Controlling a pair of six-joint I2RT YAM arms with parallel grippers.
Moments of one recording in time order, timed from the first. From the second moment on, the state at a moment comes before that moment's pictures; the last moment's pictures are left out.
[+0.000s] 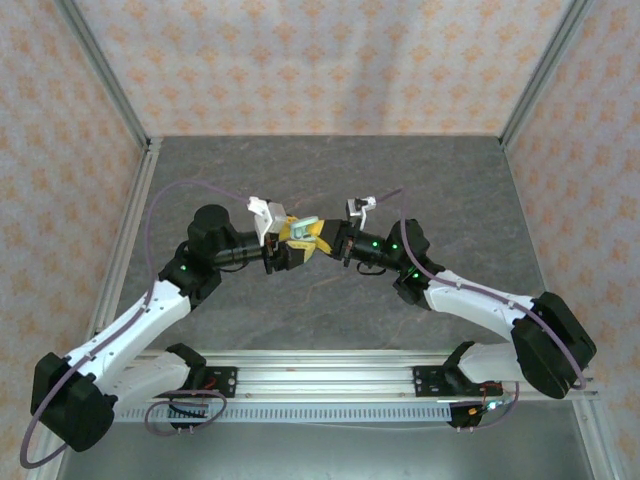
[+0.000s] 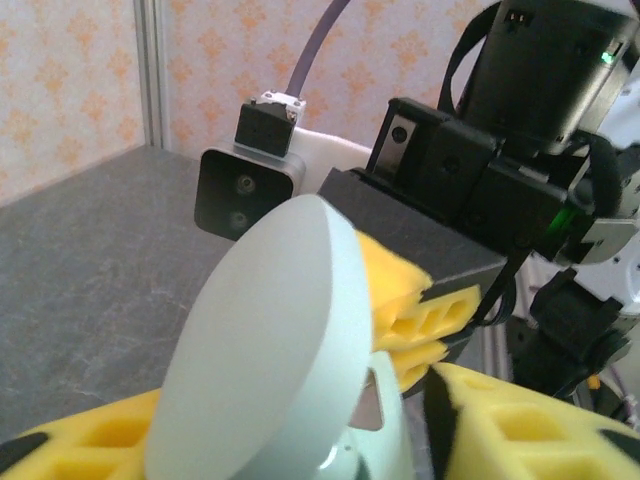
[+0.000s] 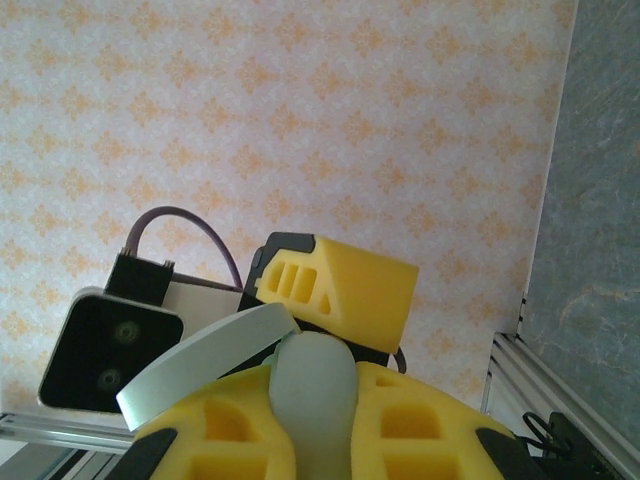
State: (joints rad) left arm -0.47 0.99 0.73 0.09 0.71 -0.05; right arm 0.73 1.27 0.64 0.75 -0.56 1.53
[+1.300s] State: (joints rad) left arm -0.46 0.95 0.70 0.10 0.72 -0.03; right arm 0.73 1.25 0.64 0.76 -0.56 1.57
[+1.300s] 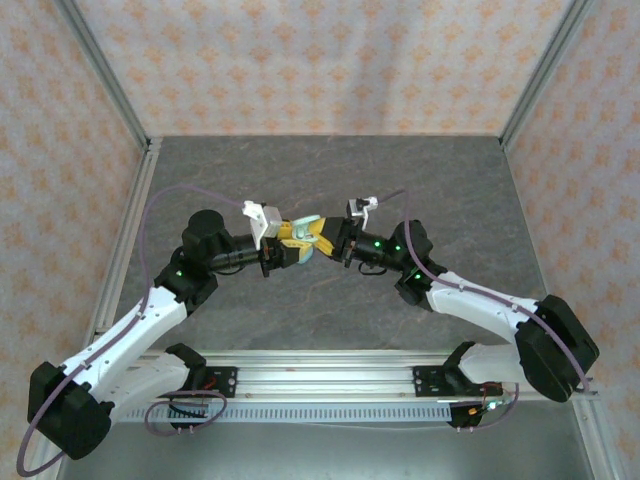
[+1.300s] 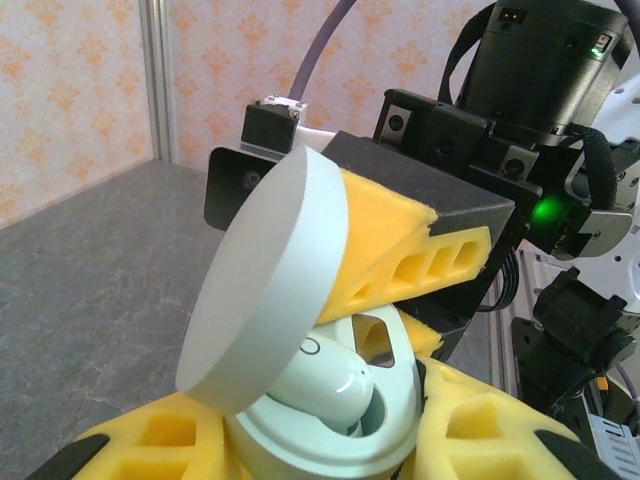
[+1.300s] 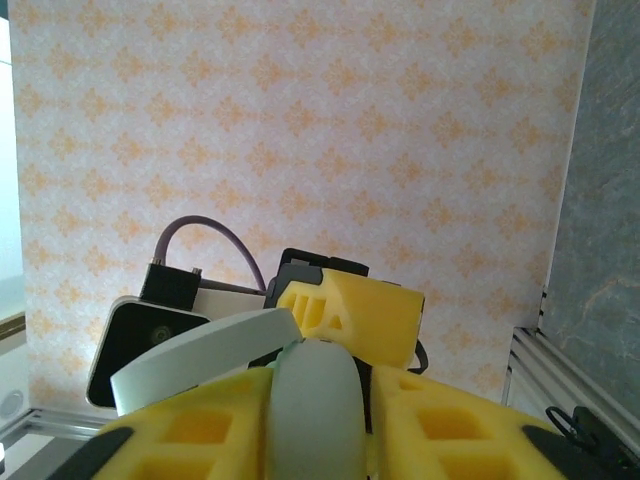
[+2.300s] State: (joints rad) left arm -0.47 0.93 0.70 0.01 0.73 -0.01; right arm 0.73 0.96 0.80 -0.02 -0.48 1.13
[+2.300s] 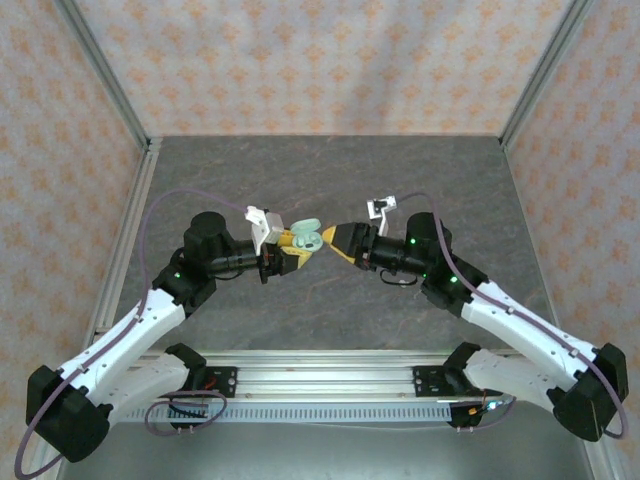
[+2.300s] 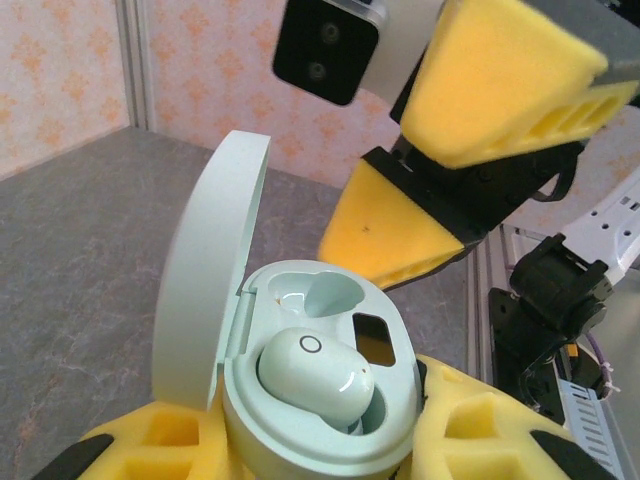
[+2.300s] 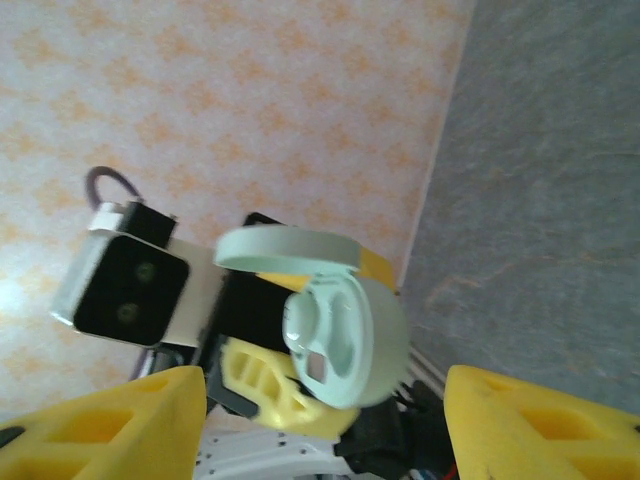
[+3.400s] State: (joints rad) left arm -0.47 0.93 0.70 -0.05 0.73 0.00; right arm 0.60 1.51 0.99 -1.03 0.19 0.48
